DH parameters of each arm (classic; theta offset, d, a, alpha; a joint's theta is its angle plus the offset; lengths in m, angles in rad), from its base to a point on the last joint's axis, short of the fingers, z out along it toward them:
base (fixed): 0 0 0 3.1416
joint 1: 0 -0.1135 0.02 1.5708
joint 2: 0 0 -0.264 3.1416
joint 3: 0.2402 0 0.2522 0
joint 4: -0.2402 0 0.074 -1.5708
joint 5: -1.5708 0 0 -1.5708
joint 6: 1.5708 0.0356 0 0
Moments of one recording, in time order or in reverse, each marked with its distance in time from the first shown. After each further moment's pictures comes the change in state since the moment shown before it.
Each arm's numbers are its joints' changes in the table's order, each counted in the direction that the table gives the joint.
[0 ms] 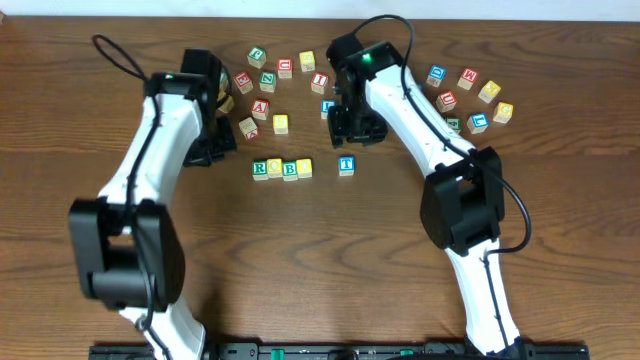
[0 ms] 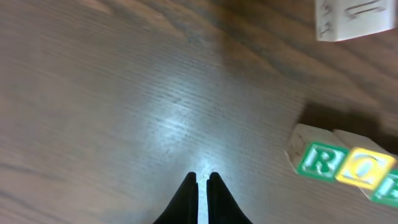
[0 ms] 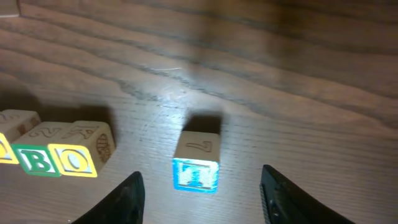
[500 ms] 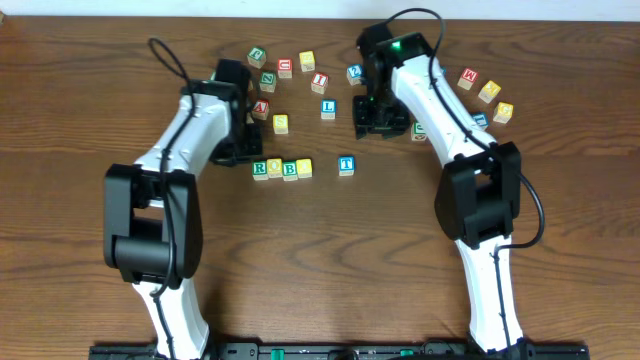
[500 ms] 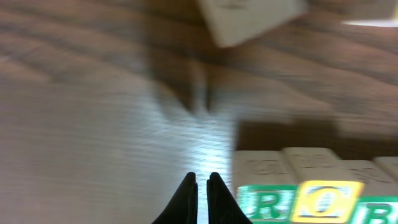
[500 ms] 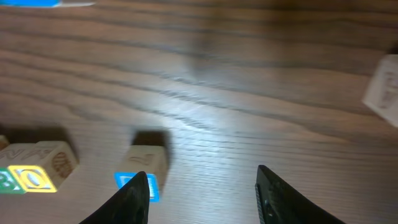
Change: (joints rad) left arm 0.089 0.115 -0.019 0.155 -0.106 0.126; right arm 0.103 0.000 0.000 -0.014 0.003 -0.026
